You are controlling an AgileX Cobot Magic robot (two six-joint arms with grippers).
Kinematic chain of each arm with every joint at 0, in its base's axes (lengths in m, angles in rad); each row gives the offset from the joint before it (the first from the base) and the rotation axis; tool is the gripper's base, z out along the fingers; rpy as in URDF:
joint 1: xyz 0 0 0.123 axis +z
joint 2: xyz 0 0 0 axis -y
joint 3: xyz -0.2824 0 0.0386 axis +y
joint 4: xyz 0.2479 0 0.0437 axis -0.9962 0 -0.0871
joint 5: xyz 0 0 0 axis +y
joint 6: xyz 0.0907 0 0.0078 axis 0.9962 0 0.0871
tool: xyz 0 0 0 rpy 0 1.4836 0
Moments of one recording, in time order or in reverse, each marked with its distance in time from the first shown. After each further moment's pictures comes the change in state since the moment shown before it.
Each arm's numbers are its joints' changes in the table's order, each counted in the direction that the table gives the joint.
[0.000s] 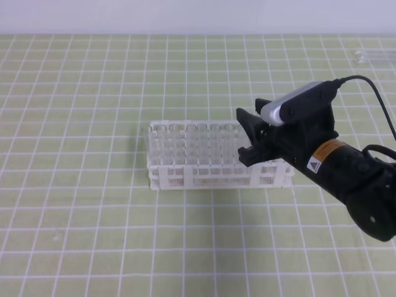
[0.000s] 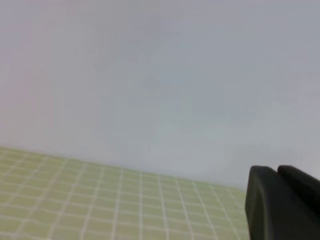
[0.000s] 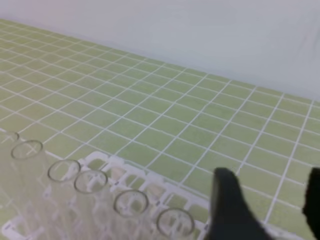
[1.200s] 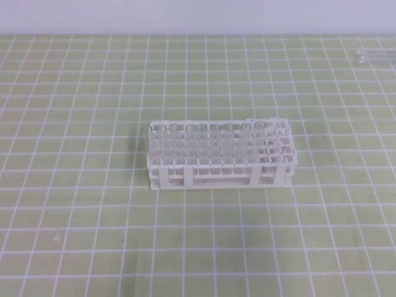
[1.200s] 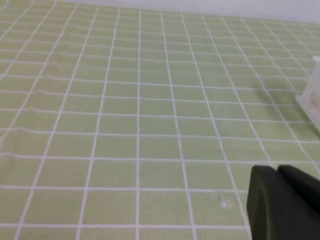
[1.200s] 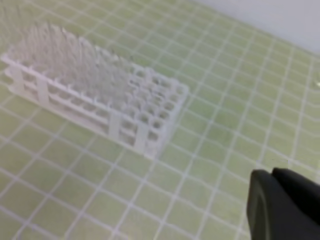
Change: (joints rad) left arm -0.019 0.017 0.090 0.375 0.322 0.491; right arm 0.012 1.009 0.002 0.165 1.288 0.021
